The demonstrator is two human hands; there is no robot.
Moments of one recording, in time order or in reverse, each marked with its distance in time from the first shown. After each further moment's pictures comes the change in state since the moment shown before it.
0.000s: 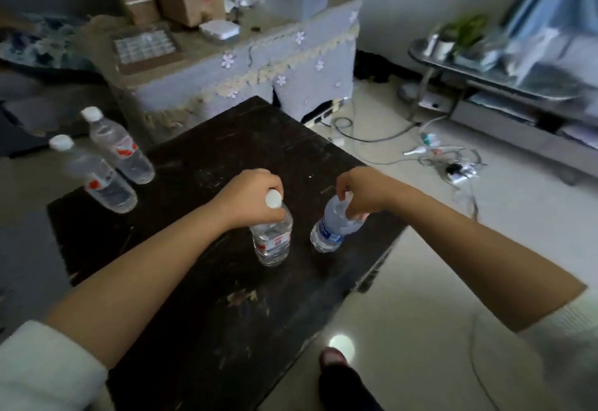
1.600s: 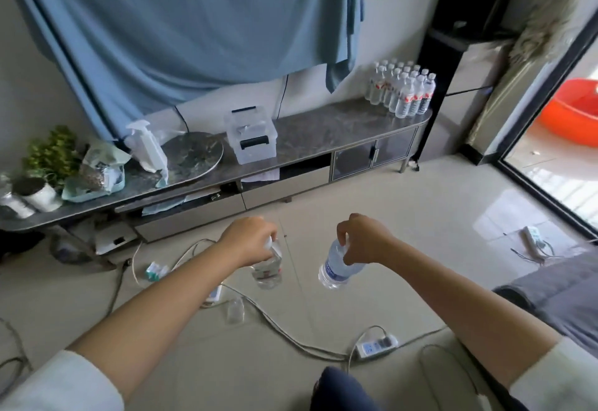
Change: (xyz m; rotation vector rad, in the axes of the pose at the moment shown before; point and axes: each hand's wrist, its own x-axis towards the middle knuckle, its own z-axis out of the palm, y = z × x) left_hand 0.638 0.738 0.274 0.509 -0.413 0.994; right_hand -0.135 0.836 -0.119 0.439 0.321 1.090
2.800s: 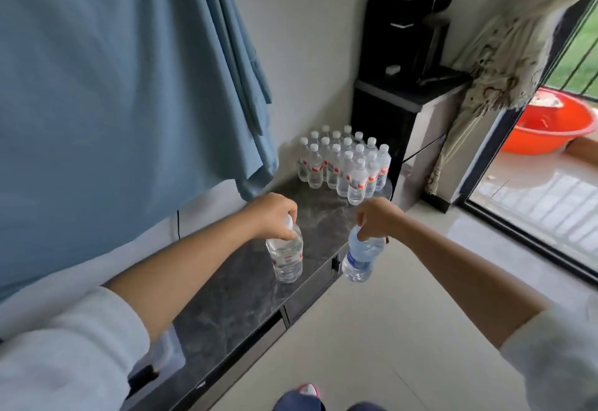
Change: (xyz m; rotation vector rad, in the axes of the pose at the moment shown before) left_hand 0.745 0.070 -0.261 -0.009 -0.017 0.412; right_hand 0.547 0.360 -0.324 0.143 0.135 0.421
